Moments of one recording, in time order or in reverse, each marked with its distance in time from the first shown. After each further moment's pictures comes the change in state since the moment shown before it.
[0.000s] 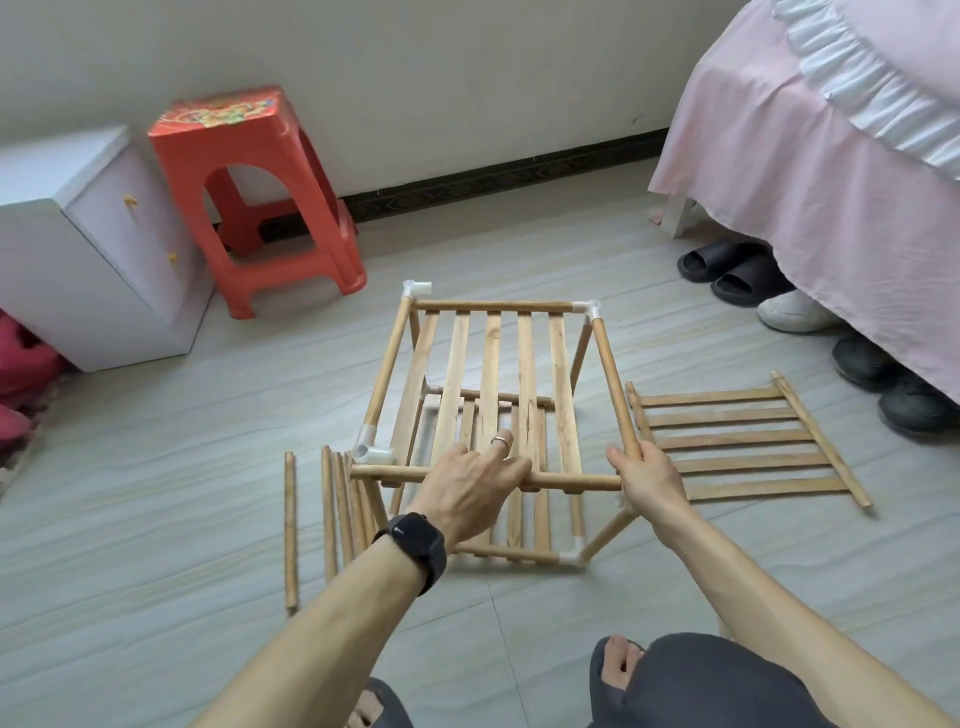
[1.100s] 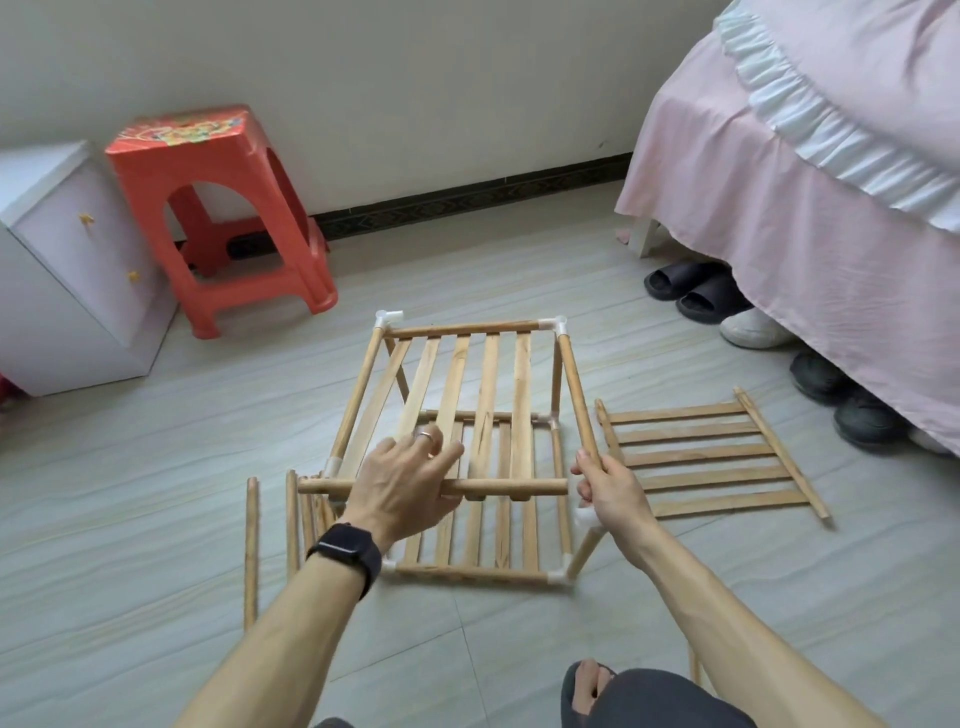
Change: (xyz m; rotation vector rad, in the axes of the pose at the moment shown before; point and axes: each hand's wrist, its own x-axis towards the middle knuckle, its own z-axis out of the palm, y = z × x) left_hand 0.002 -0.038 -0.001 0.102 0.339 -0.051; right_hand 0.016 0.011 0.000 0.303 -0.105 -0.043
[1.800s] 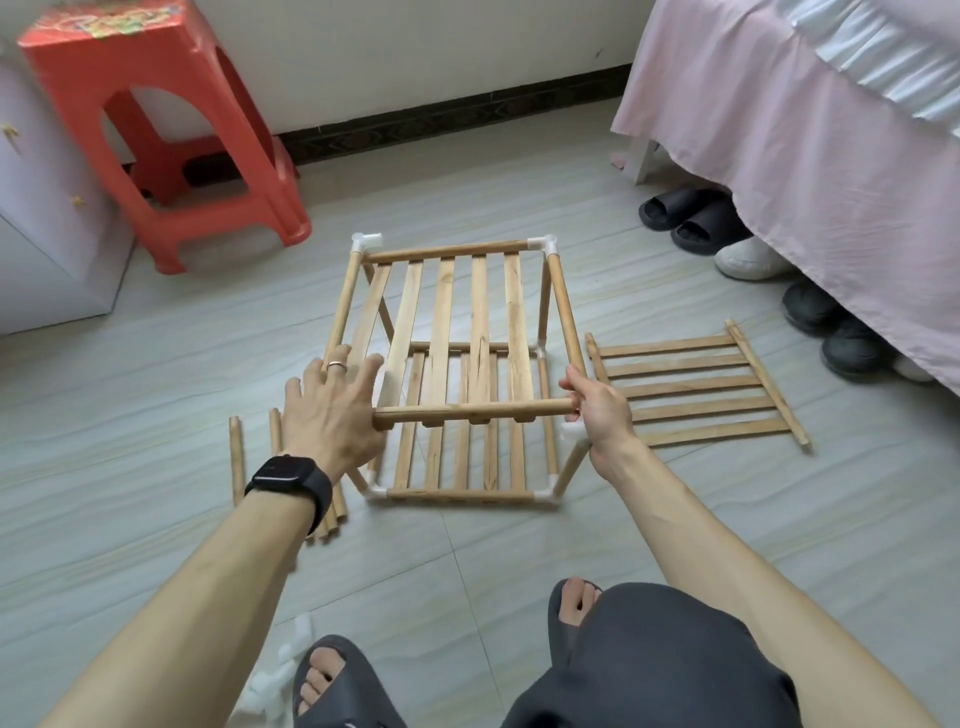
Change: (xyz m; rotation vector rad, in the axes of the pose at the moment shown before) left_hand -0.016 -0.029 -0.009 0.021 -0.385 -0.465; right_hand 0.002 -0.018 0.014 0.341 0.085 0.101
